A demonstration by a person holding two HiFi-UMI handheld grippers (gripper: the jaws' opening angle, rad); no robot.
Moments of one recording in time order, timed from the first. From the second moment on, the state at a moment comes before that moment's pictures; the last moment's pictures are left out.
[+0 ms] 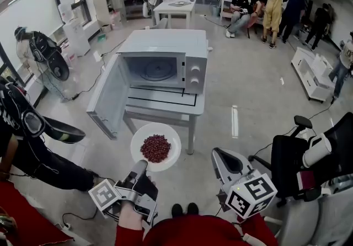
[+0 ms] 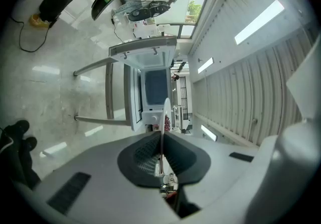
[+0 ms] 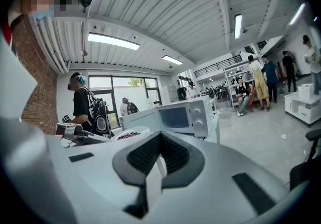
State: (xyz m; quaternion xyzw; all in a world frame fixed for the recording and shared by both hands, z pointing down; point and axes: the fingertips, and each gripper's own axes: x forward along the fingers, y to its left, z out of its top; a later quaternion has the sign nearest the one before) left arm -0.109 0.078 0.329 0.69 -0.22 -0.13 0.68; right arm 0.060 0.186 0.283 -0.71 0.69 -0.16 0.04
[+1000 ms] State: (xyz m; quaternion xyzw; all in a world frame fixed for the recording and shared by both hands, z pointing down) left arm -0.075 0.057 0.327 0.71 -0.25 -0.14 0.65; right arm 0.095 0.175 0.296 -0.70 0.70 -0.16 0.02
